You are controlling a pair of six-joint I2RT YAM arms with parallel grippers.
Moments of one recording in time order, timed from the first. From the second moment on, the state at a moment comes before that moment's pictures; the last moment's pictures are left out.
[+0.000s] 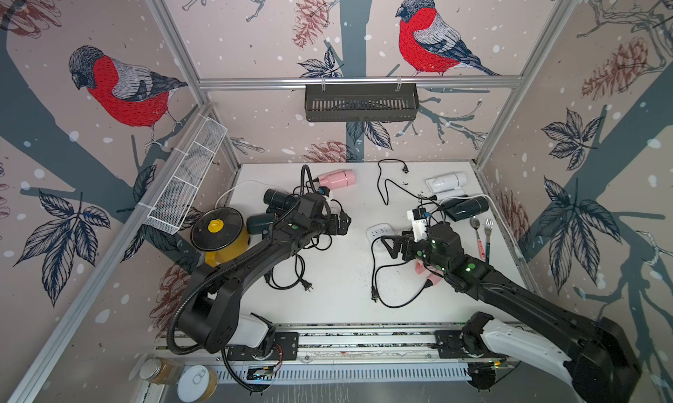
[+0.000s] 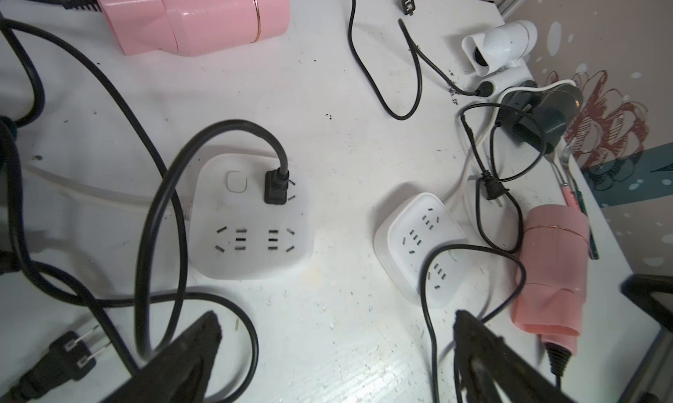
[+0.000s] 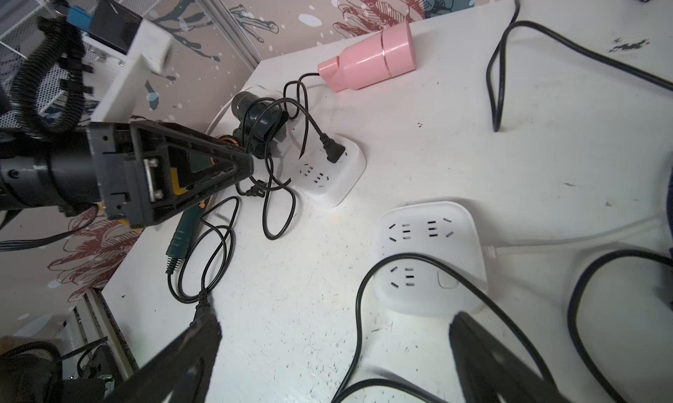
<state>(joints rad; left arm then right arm) -0.49 1.39 0.89 -0.20 0.19 -0.40 0.68 1.01 0.56 0.01 -0.12 0.47</state>
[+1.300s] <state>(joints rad) -0.35 1.74 1.12 -0.16 0.11 -0.44 0.74 0.97 0.53 0.01 -0.03 0.48</state>
